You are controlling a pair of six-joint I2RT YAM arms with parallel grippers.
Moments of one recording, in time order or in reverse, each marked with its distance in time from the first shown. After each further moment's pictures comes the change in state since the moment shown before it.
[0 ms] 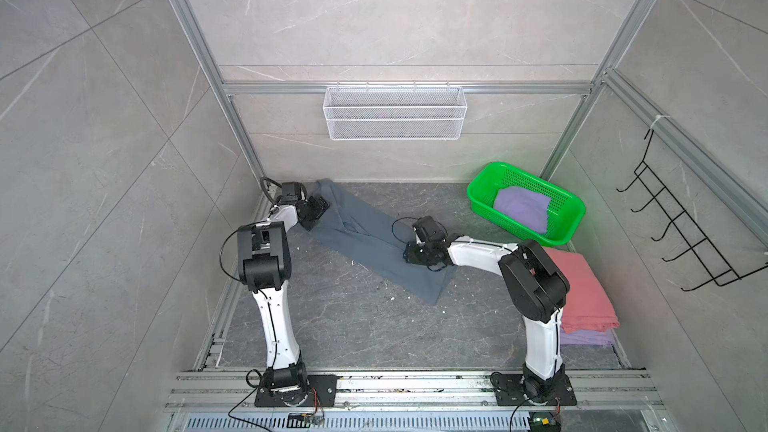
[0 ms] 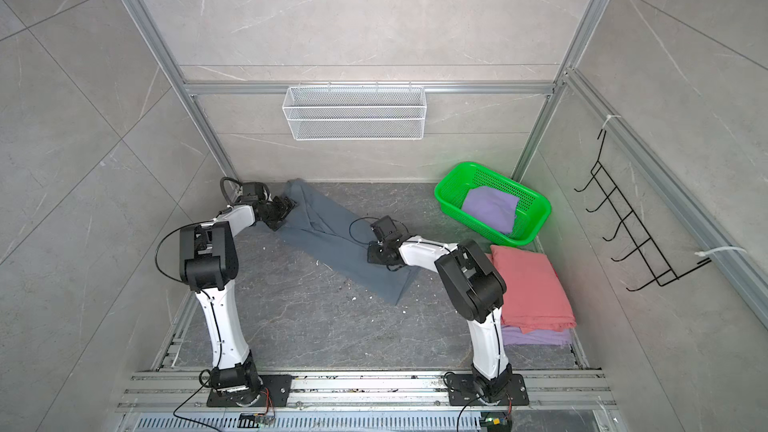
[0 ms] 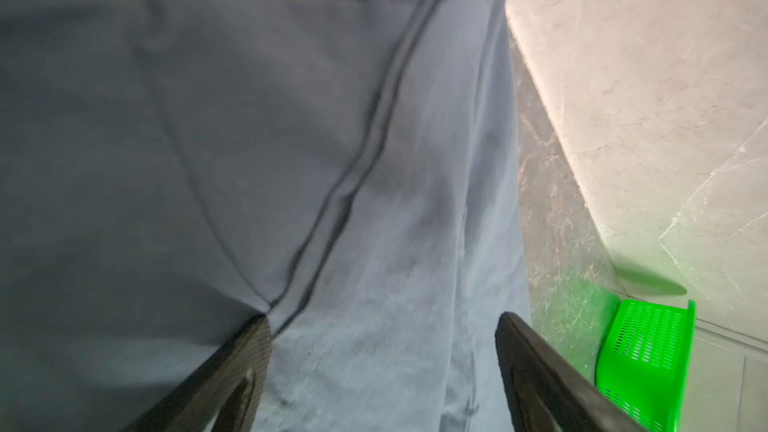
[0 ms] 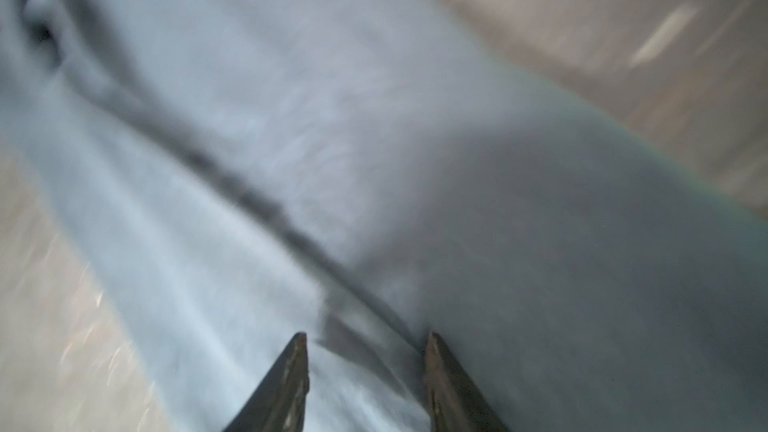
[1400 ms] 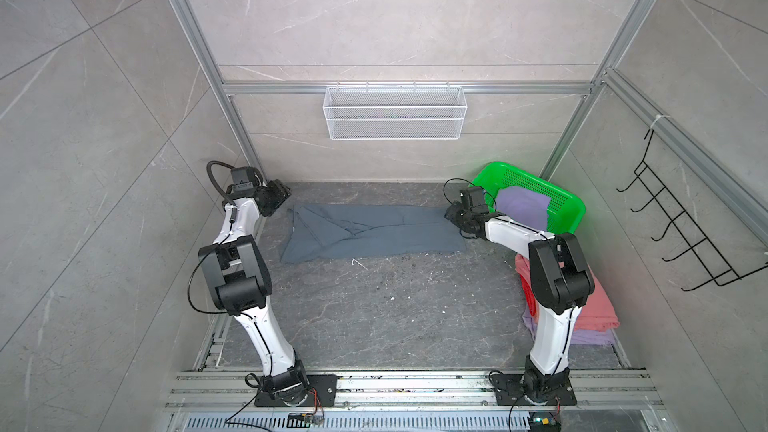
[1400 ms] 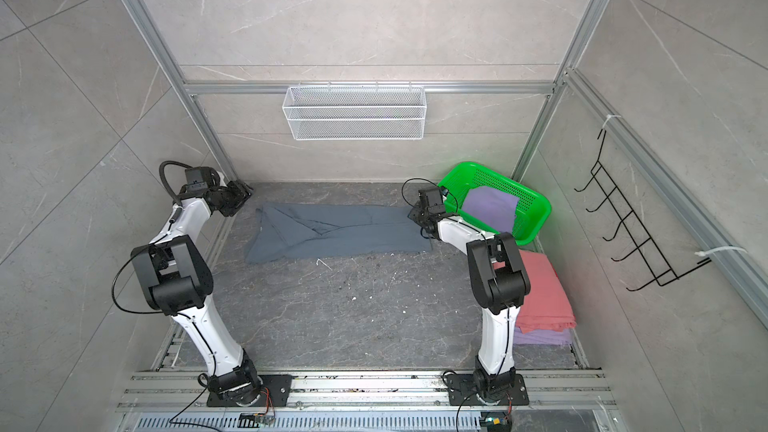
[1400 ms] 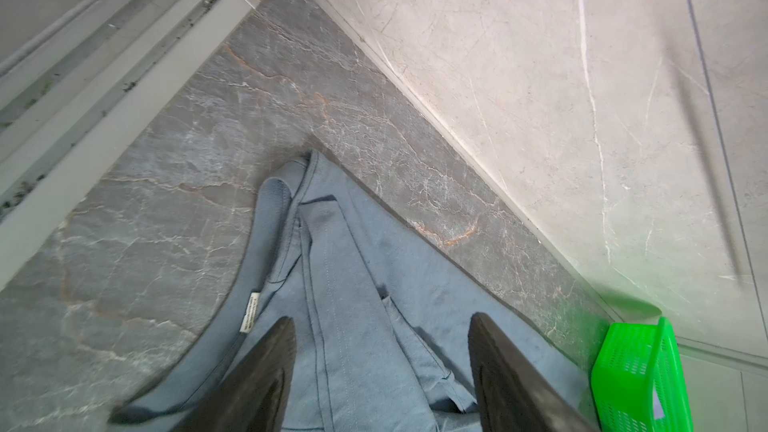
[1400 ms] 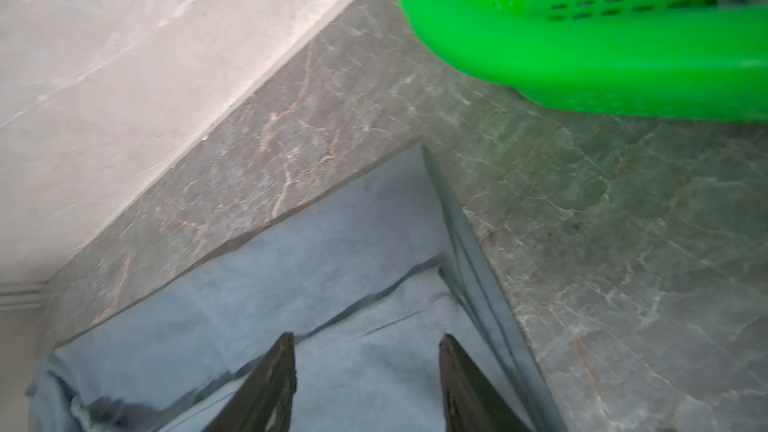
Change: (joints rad) left arm 0.211 -0.315 -0.062 -0.158 -0.014 0.166; right arm -0.399 -0.017 0.145 0.092 0.148 0.088
